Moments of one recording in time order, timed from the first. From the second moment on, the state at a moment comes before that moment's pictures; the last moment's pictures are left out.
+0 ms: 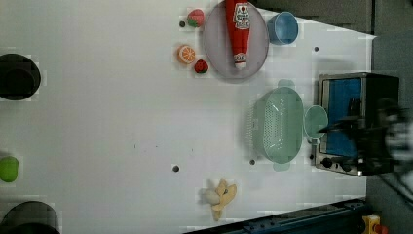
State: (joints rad) arm -0.01 -0.16 -0.07 -2.43 -0.03 0.52 0.34
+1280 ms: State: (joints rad) arm 0.05 0.39 0.04 -2.50 -0.04 1.22 0.74
